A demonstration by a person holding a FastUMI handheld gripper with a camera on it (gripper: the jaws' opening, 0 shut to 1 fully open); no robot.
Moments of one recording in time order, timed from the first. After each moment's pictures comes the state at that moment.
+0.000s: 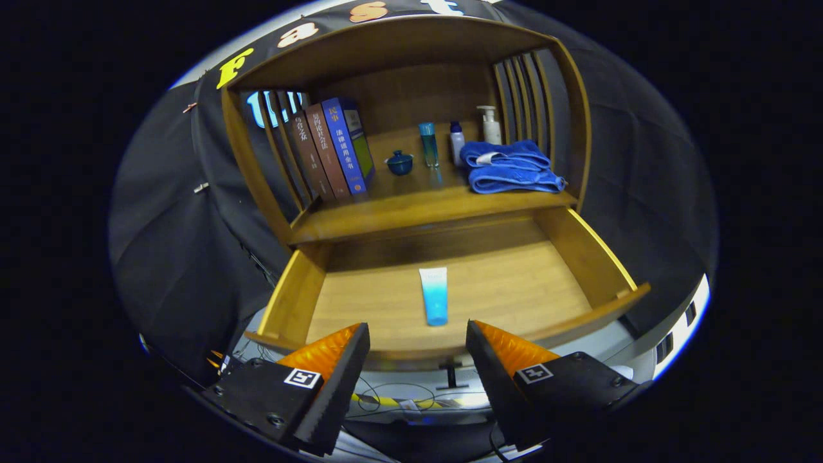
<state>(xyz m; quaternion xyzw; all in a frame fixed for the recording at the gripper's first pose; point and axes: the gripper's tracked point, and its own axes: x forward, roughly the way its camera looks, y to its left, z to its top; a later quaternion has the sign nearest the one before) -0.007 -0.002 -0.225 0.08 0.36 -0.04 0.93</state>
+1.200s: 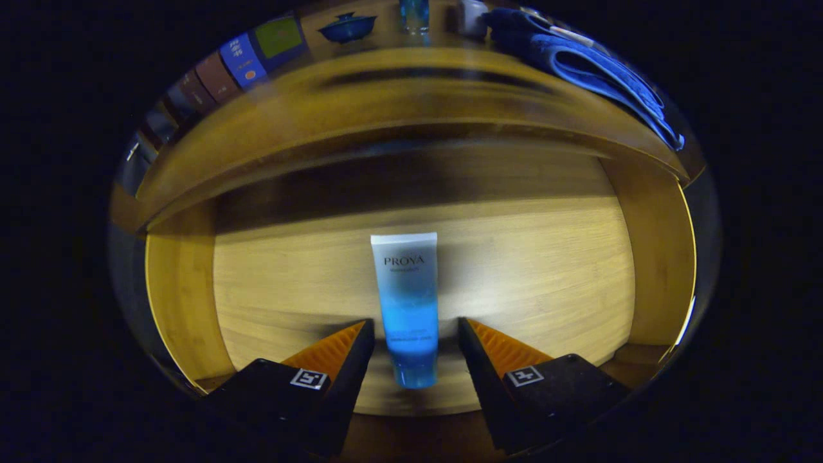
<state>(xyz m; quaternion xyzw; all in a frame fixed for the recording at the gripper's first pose) 0.064 -0.035 -0.393 0.01 0.64 -0.08 0.77</state>
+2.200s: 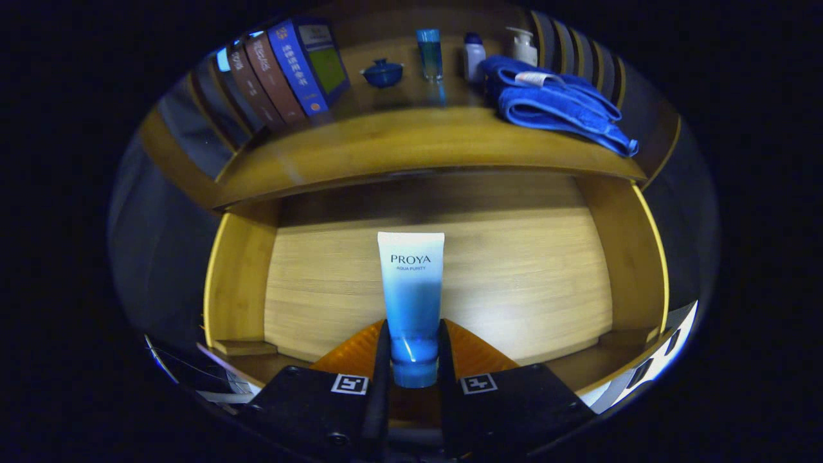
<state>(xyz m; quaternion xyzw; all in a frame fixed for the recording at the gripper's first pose) 0.028 -0.022 -0.289 0.04 0.55 -0.03 0.84</state>
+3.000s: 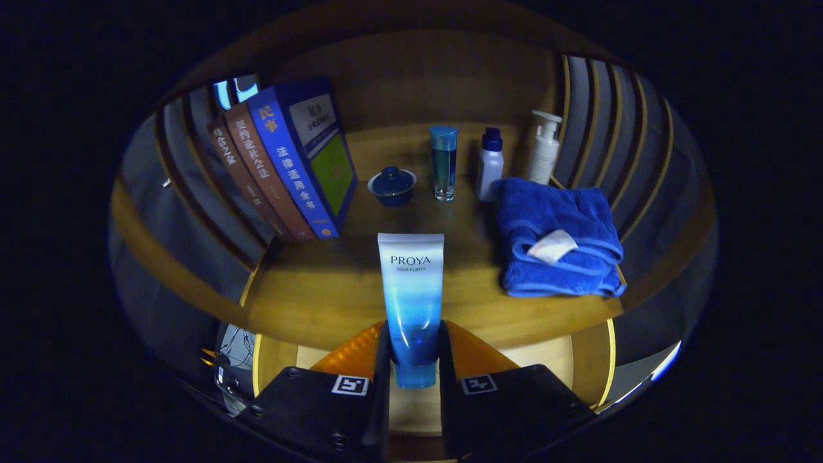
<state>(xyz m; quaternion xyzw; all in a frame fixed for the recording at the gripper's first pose) 0.209 -0.023 -0.225 0.02 0.46 -0.05 0.89</state>
